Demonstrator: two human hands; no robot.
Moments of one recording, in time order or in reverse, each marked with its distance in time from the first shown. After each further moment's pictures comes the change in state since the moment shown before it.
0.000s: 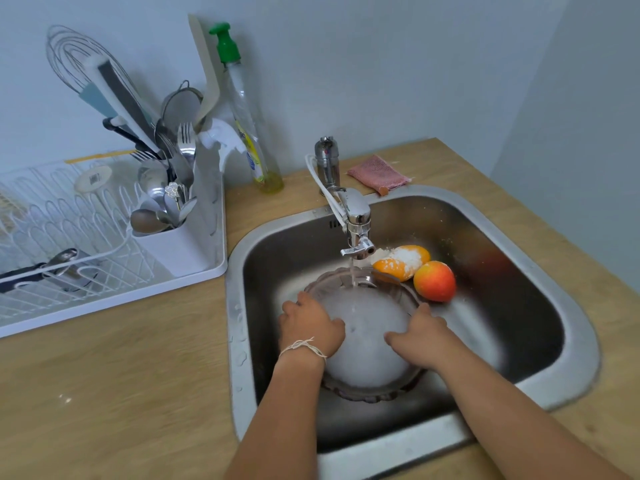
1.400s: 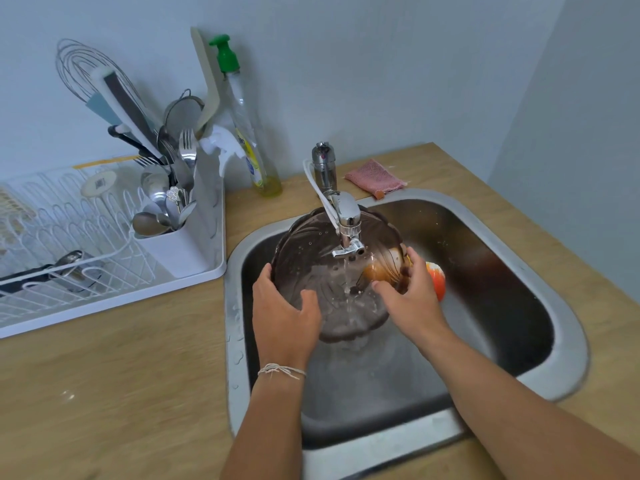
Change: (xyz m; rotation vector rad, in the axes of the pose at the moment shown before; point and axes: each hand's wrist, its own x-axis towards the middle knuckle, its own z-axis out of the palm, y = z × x) left_hand -0.032 0.000 -0.025 -0.595 0.561 0.174; right_hand 0.009 -0.017 -0.013 0.681 0.252 -0.387
